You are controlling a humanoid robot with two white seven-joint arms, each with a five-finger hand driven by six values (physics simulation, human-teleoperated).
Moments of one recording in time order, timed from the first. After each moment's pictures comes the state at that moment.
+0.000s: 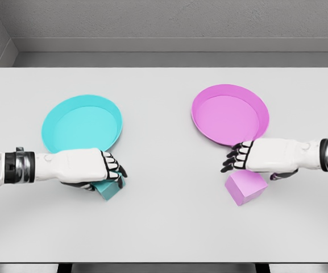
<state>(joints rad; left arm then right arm) -0.58 0.96 -0.93 -1.72 -0.44 -0.61 -0.32 -0.51 -1.02 0.69 -1.76 0.39 -0.61 0.61</state>
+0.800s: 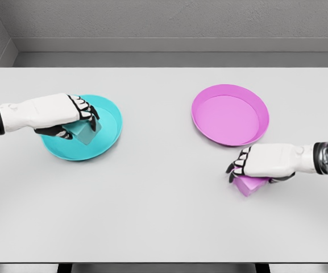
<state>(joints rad) -0.72 0.96 -0.82 -1.49 -0.33 -0.61 -0.32 -0.55 -1.02 0.76 -1.76 0.44 -0.61 0.61</state>
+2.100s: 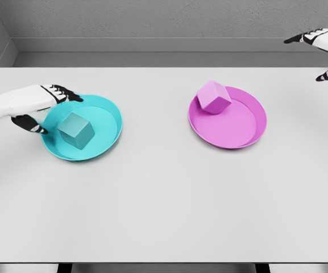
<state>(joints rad) -0.73 0.97 -0.81 -1.28 -0.25 -0.61 -0.31 -0.82 -0.79 0.39 -1.06 0.35 -0.61 0.61</state>
